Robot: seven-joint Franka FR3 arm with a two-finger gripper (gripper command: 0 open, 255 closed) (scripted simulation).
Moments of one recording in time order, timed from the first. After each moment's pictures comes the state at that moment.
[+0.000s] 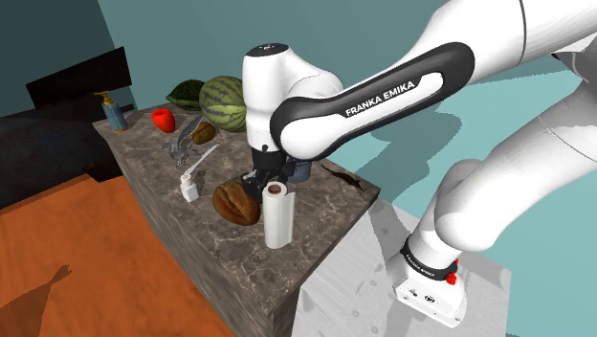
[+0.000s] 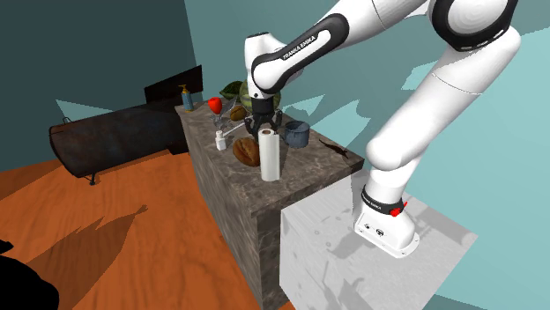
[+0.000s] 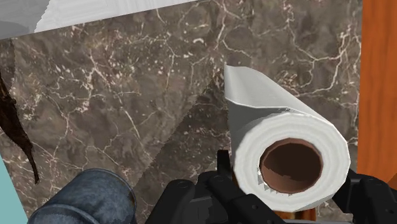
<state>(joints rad) 0.09 -0.32 0.45 -2.45 0.09 2.15 0.63</state>
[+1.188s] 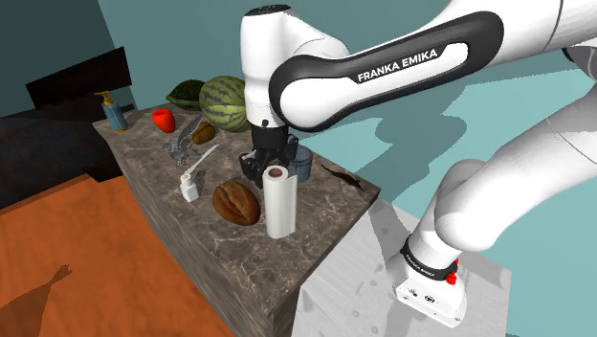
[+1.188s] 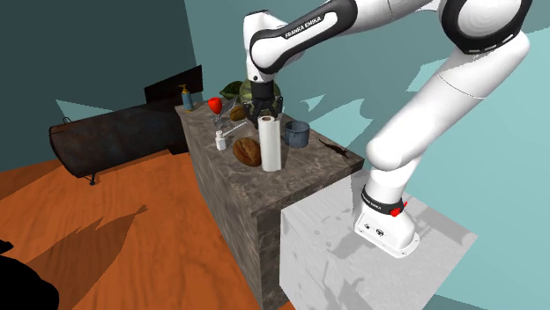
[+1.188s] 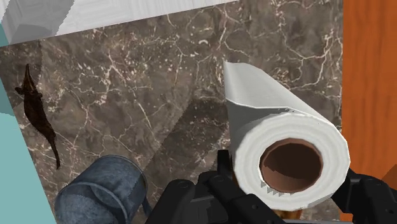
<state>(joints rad) 0.10 -0.38 0.42 -2.36 0.10 2.01 0.61</state>
